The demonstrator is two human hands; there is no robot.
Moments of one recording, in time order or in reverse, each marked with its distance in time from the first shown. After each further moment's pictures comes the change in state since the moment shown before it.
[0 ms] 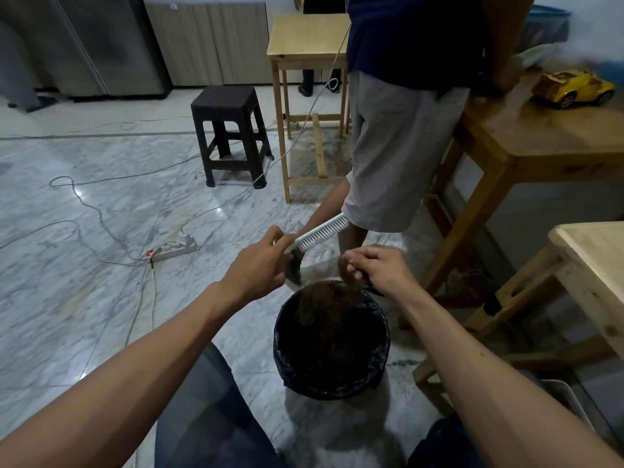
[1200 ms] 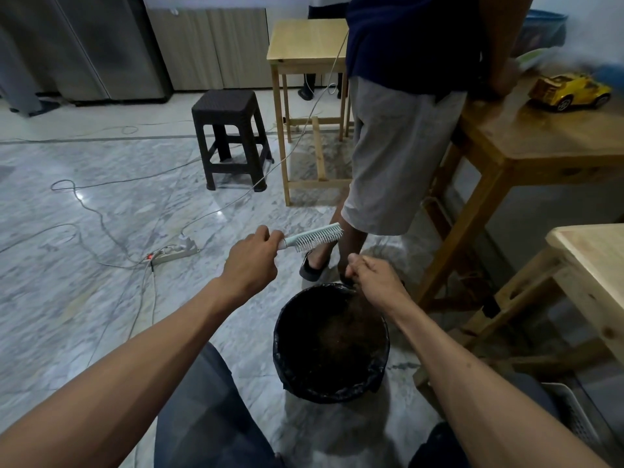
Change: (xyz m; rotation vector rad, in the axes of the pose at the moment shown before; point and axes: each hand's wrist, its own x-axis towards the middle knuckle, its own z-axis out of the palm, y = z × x) left_hand 0.010 -0.003 0.000 0.139 0.005 -0.163; right_hand -0.009 0.009 0.005 -0.368 0.056 -0.061
